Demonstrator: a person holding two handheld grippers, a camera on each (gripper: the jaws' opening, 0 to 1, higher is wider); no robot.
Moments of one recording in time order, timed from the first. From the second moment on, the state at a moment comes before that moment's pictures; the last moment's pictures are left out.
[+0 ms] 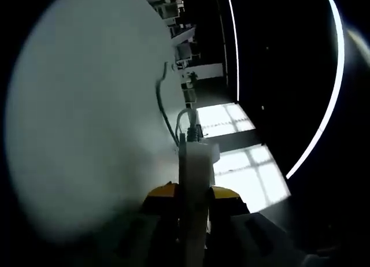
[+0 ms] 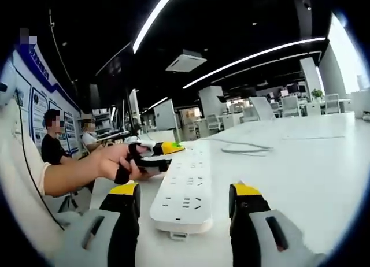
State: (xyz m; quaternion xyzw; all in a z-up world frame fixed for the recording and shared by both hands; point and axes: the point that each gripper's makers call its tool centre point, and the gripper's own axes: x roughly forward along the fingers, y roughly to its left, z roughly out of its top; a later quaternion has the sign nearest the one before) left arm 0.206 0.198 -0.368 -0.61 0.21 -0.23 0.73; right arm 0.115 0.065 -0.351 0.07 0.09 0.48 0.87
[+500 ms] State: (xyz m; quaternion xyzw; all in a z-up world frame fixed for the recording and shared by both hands) left arm 0.203 0.195 -0.363 -0.62 0.22 -0.25 0.71; right arm 0.109 0.064 -0.346 0.08 0.10 0.49 0.86
